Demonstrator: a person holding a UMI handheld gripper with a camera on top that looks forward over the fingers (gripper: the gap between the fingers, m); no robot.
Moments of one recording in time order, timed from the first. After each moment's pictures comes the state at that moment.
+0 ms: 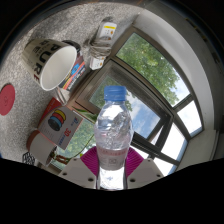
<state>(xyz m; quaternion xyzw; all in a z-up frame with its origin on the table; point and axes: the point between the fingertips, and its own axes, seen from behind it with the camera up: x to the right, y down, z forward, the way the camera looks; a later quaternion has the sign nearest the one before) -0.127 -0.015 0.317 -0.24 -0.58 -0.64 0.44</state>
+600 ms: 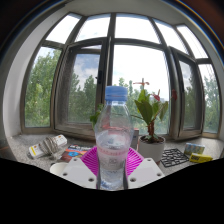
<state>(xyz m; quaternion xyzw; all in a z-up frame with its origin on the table) -0.071 -0.047 0.224 -0.71 -0.04 0.01 0.70</state>
